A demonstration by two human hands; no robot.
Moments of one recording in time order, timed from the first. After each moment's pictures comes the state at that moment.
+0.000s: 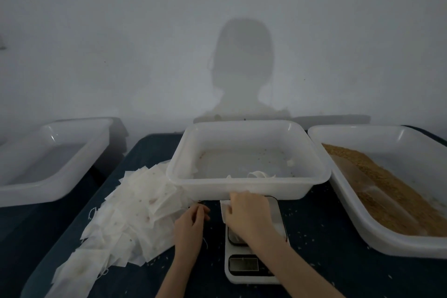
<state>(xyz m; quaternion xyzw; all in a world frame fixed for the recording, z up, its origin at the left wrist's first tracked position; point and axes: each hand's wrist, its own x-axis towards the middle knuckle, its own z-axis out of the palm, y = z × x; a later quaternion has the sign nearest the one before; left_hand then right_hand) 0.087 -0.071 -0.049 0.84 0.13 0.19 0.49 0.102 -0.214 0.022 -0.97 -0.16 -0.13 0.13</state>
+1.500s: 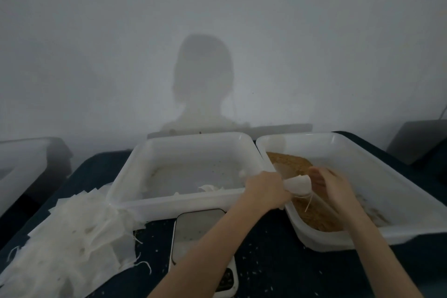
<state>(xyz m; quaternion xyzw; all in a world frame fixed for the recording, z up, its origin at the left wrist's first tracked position) 0.150 -0.320 0.081 0.95 -0.25 -0.01 0.19 0.124 -0.484 0.063 -0.74 0.12 -0.15 0.64</state>
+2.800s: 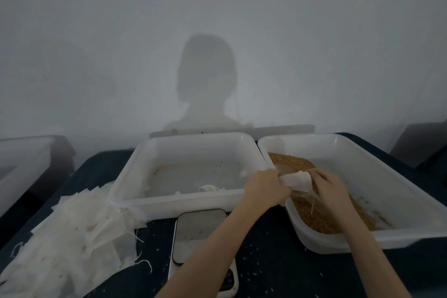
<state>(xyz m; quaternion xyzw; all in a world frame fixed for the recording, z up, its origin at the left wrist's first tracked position) 0.152 -0.317 0.078 0.94 -0.20 0.01 0.29 0.122 -0.475 0.060 -0.84 0.08 -0.18 0.50</state>
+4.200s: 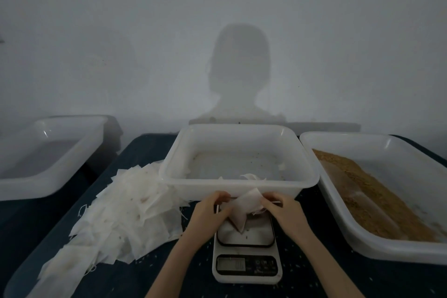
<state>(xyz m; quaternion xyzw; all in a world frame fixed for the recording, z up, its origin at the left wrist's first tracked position) 0.100 -0.108 -0.008 0.87 -0.05 0.05 0.48 0.126 -0.322 -0.012 -0.85 -0.05 -0.02 0.52</state>
